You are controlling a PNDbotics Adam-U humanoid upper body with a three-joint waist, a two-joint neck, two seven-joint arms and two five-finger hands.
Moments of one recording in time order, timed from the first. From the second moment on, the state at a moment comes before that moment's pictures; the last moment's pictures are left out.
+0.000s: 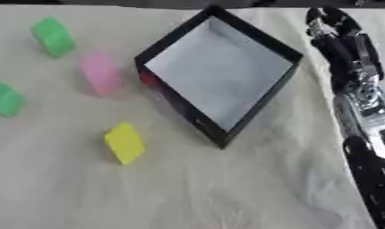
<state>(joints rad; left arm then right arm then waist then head) -0.32 0.55 0.03 -1.87 -0.01 0.13 0.19 -0.35 -0.48 -0.07 -1.68 -0.32 0.14 -0.26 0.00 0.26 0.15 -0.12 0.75</state>
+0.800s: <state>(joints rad) -0.38 1.05 -0.12 -1.82 -0.33 0.03 -0.69 -0.34 -0.49 -0.06 -1.68 -0.32 0.14 -0.24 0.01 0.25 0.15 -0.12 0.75</state>
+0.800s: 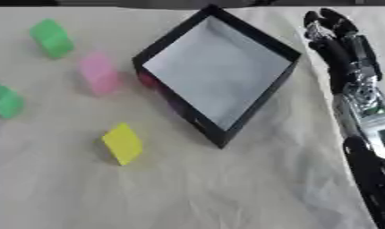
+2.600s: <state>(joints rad) -0.65 1.03 -0.38 -1.56 -0.17 0.35 -0.65 -0.34 -0.51 -0.04 -1.66 -0.31 0.16 -0.22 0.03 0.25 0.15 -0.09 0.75</state>
